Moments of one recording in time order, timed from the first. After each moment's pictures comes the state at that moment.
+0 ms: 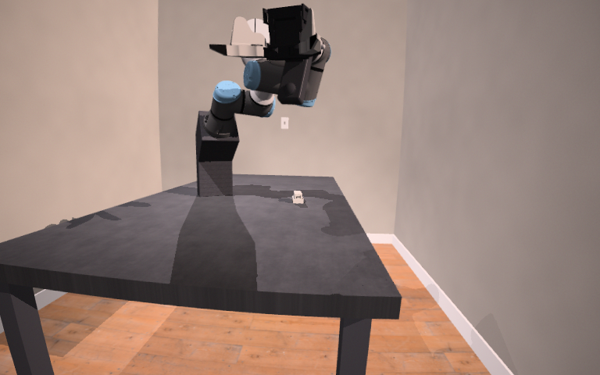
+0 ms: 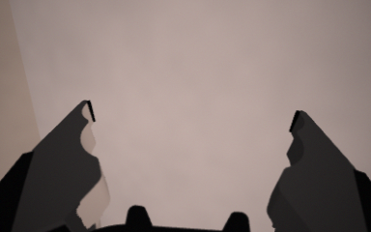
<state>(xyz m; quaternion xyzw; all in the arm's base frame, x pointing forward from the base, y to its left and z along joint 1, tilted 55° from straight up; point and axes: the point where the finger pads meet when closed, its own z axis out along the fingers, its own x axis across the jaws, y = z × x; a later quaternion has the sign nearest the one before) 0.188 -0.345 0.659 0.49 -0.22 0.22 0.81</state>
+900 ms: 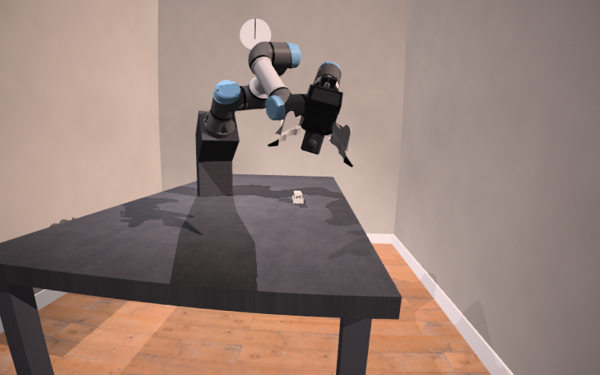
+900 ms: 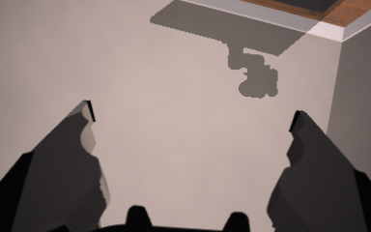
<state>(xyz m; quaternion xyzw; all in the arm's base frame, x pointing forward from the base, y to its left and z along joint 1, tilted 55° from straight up) 0.342 -0.327 0.510 0.66 -0.02 0.18 0.73</state>
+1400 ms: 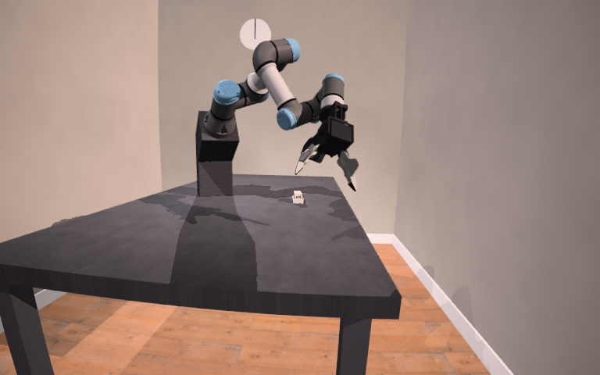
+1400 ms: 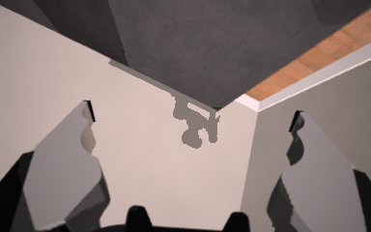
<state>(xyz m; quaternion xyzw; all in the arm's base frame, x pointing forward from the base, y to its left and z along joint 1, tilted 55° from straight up) 0.419 -0.262 0.396 0.72 0.14 0.14 0.67</state>
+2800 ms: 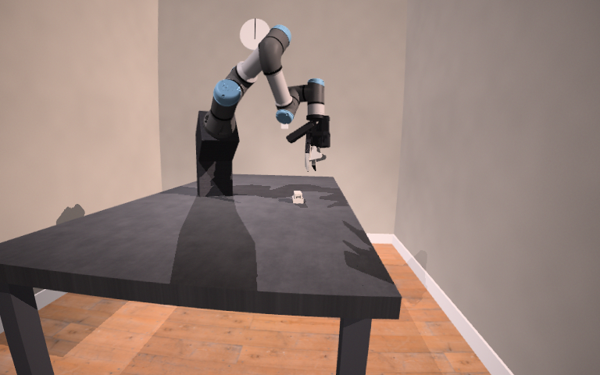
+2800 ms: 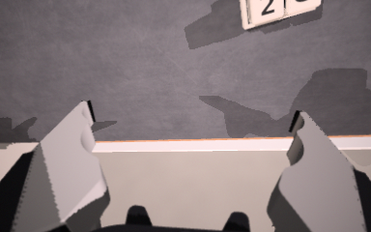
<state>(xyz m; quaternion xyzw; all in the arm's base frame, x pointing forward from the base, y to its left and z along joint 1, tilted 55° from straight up) 0.409 -0.020 0.115 0.61 0.62 -0.04 0.50</state>
